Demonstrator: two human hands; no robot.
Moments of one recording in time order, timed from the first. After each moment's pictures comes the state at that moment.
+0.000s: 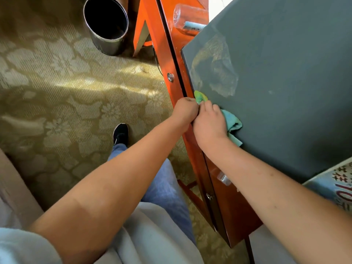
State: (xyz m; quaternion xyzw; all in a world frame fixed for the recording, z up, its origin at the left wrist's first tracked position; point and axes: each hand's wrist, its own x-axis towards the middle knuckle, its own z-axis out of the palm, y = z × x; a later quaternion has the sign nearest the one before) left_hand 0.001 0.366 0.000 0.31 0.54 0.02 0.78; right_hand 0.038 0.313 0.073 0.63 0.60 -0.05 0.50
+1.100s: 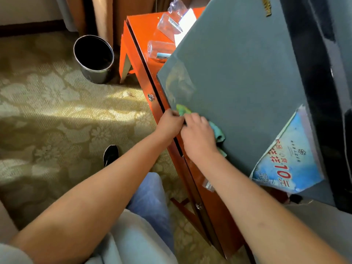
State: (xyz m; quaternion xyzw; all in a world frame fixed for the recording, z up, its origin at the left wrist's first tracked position) left_hand -0.007 0.357 0.075 0.43 0.51 0.07 0.74; right_hand 0.045 0.290 0.145 0.72 0.61 -0.07 0.31
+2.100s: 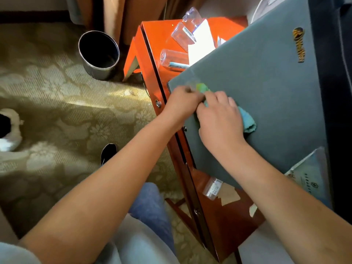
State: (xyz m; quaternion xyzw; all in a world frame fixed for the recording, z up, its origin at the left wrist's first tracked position) left_hand -0.003 0.446 0.109 0.39 0.45 0.16 0.79; right_hand 0.043 0.370 0.201 0.74 0.61 0.02 0.28
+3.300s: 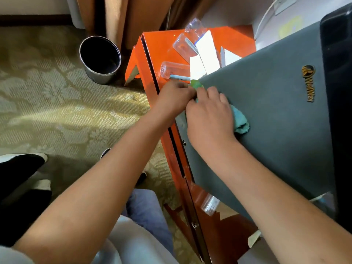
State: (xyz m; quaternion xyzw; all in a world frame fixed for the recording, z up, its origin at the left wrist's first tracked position) left_hand 0.003 0.508 0.105 0.40 0.47 0.16 0.77; right_hand 0.047 0.440 0.200 0.74 0.60 -0.01 0.31
